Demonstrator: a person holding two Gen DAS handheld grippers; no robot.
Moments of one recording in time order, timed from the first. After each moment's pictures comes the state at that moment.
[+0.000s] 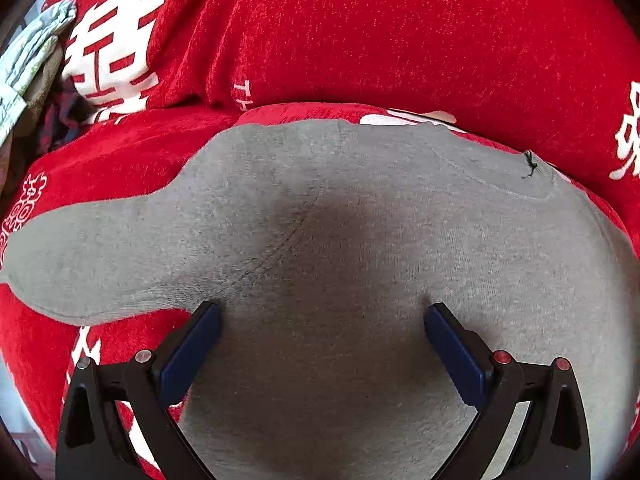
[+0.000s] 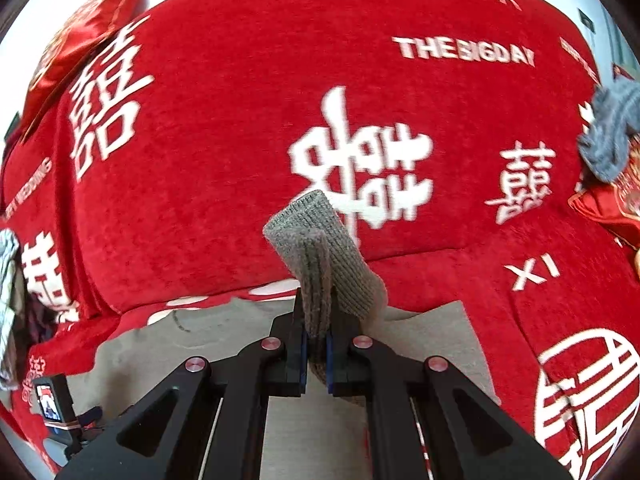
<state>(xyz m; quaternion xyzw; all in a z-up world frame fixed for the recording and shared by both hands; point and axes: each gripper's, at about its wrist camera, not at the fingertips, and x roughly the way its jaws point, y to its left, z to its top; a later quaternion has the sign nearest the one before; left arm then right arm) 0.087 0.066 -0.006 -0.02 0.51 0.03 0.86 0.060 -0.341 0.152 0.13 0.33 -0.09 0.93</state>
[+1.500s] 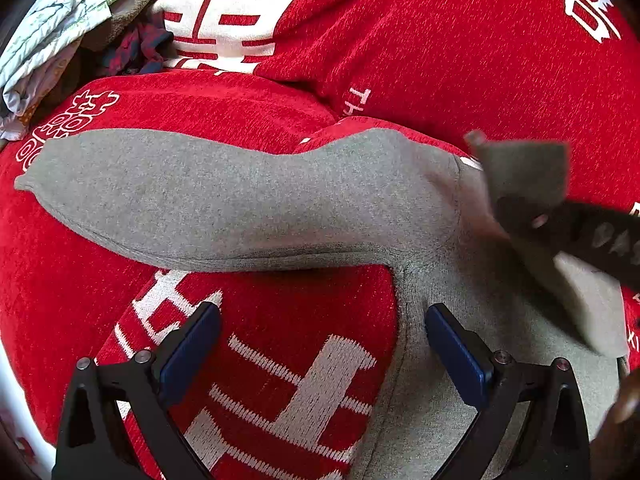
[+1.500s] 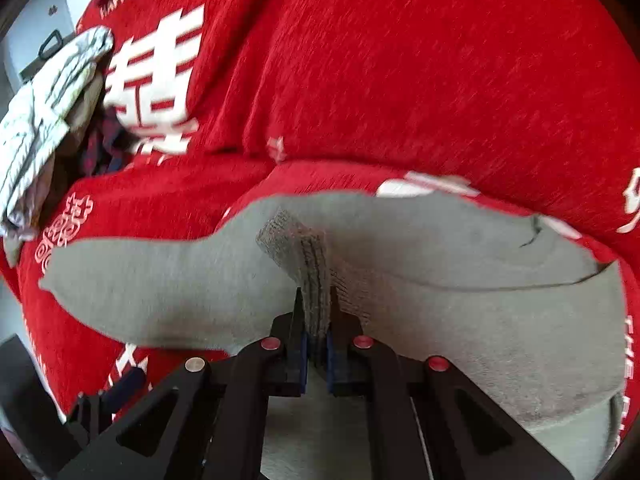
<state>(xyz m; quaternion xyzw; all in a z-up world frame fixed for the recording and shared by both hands) 0.035 0.176 -0.014 -0.14 0.46 0.08 0.87 0.133 -0.004 0.034 -0.01 0.48 0.12 0.87</state>
